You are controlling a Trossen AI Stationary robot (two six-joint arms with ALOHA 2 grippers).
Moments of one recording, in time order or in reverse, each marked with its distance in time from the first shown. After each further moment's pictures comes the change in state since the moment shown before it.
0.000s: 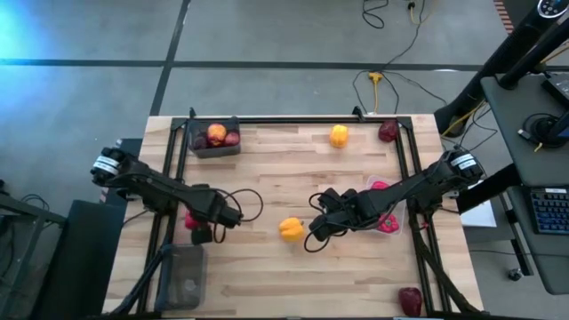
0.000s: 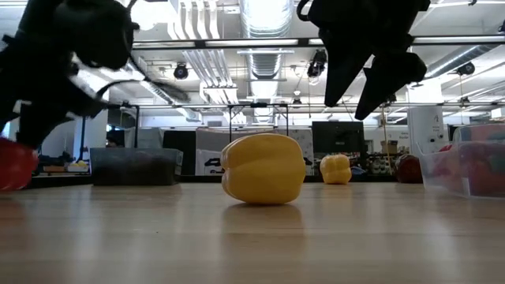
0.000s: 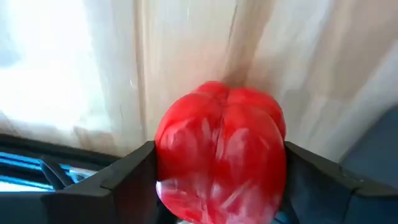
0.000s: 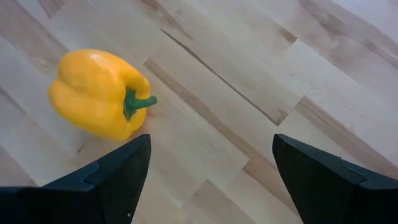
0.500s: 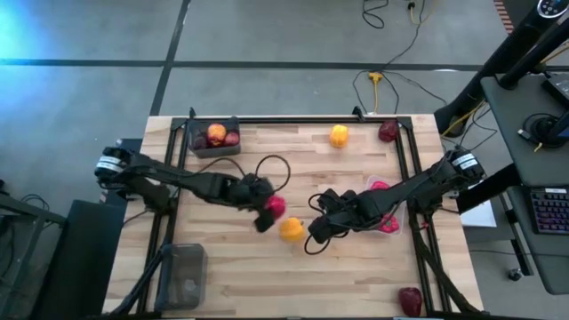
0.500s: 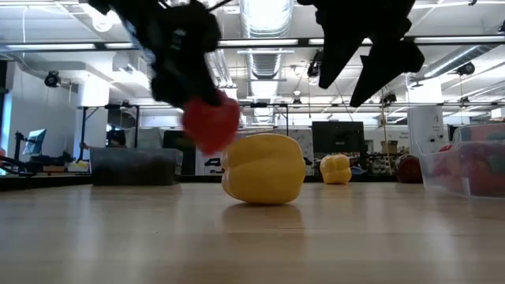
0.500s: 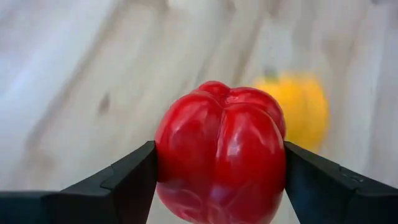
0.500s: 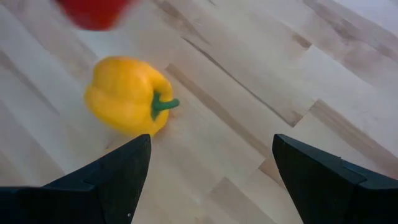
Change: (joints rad) left arm 0.157 0.016 0.141 0.863 -0.224 -0.092; right arm 0.020 -0.012 0.040 0.000 -0.007 0.004
